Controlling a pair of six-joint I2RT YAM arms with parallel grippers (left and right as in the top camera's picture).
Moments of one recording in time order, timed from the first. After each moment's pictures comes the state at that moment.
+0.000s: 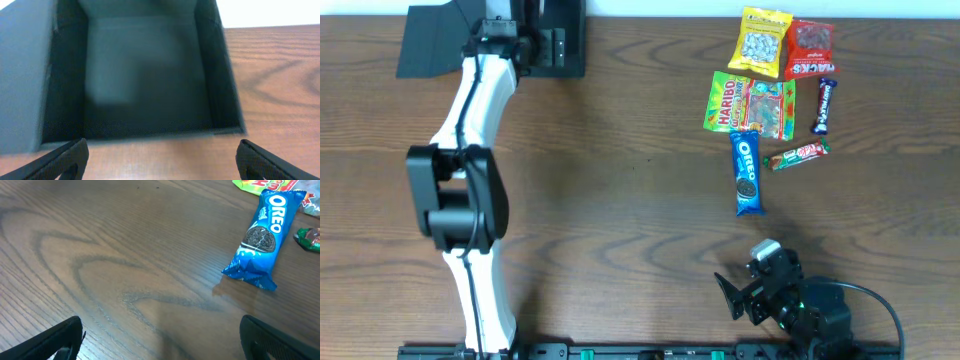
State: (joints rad) left arm -0.05 2.24 1.92 -0.49 0.06 0.01; right arm 0.34 0.01 0.17 -0.75 -0.21 -0.07
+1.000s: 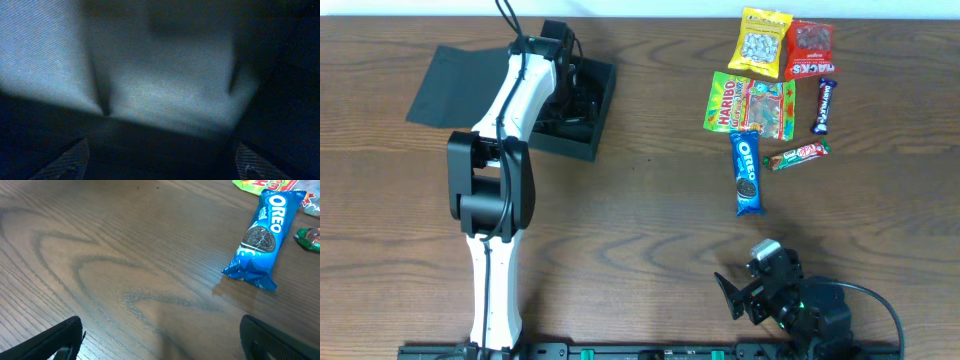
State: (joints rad) left arm -0.17 2.36 2.02 -1.17 0.08 -0.24; right arm 0.34 0.01 0.17 -0.75 -0.21 -0.07
